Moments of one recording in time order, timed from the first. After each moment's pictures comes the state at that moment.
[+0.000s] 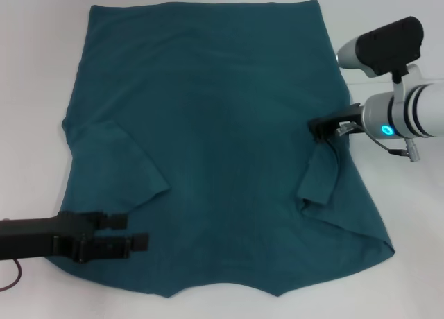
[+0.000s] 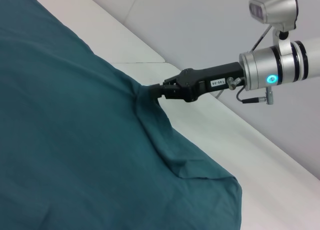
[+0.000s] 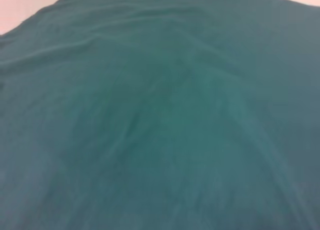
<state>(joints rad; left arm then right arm) -0.52 -2.09 0.59 0.81 2.21 1.71 -1.78 0.77 2.09 -1.07 -0.72 -2.48 -0.73 2.31</state>
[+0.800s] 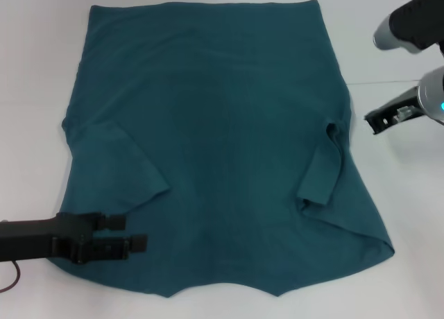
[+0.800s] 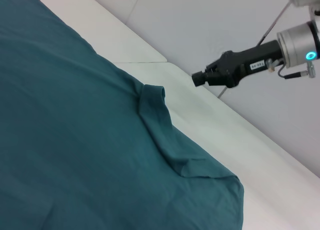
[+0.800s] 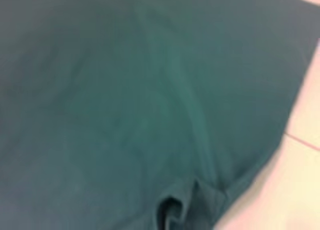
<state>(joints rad) -0.52 -2.09 0.59 0.81 2.21 1.70 -1.77 0.70 2.09 -1.07 -1.13 -2.86 -1.11 2.51</state>
